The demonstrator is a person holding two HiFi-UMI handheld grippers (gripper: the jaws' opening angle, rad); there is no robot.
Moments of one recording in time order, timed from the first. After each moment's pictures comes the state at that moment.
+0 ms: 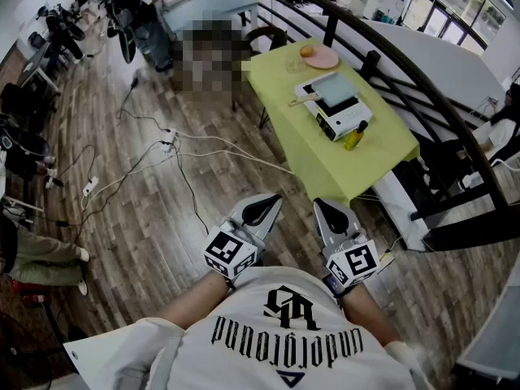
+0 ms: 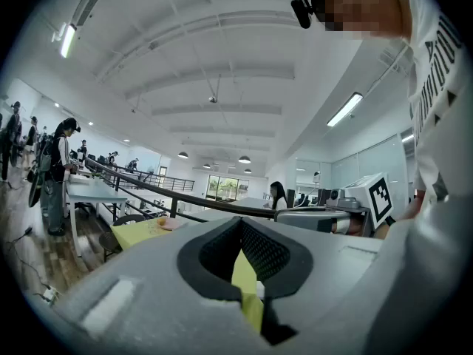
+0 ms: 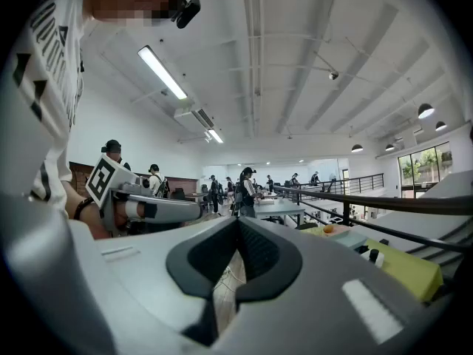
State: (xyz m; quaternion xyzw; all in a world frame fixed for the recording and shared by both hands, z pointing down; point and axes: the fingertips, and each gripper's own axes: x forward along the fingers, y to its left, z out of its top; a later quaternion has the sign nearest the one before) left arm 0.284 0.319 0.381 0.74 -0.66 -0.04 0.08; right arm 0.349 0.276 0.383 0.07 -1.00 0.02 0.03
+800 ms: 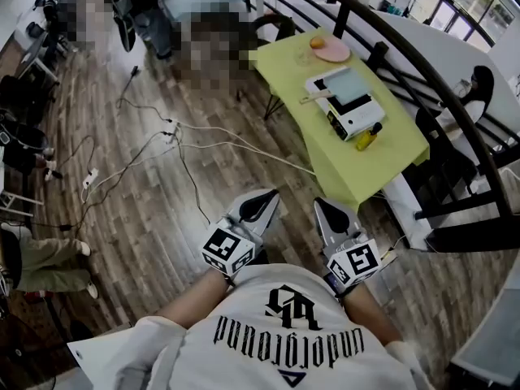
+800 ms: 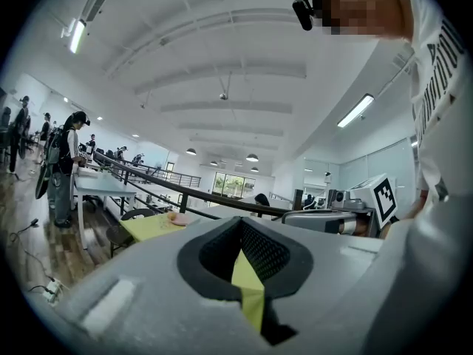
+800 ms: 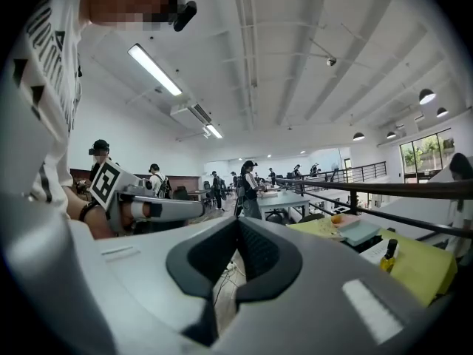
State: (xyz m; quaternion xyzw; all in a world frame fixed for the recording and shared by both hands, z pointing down) left arm 0.215 0.303 0.406 0.73 -0.68 -0.05 0.10; right arm 0.290 0.259 0.409 0.06 -1.00 0.04 0.05
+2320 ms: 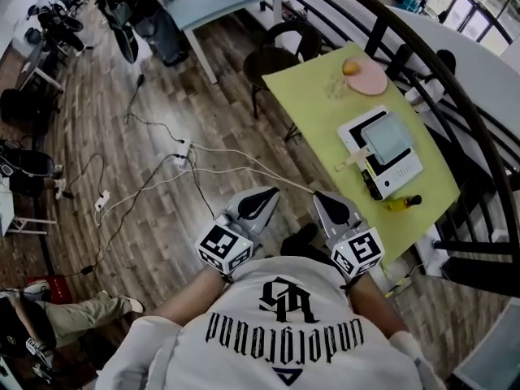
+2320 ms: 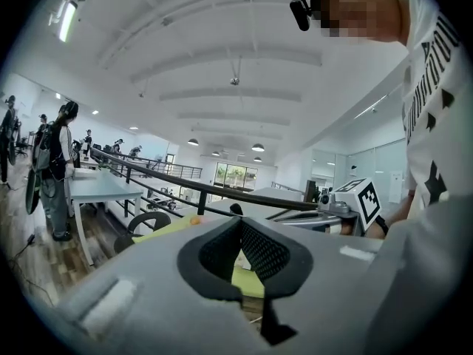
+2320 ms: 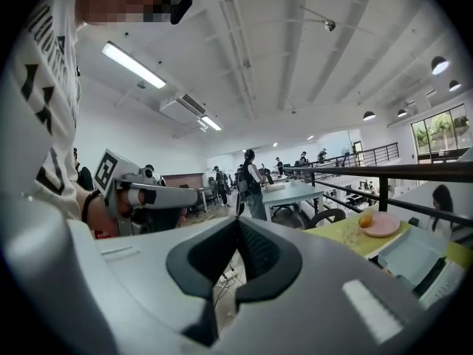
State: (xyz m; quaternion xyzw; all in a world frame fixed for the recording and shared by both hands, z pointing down) left arm -0.073 0.132 0.419 0.73 -0.67 -0.01 0.12; right arm -0.009 0.083 0.447 0.01 -0.99 0.09 0.08
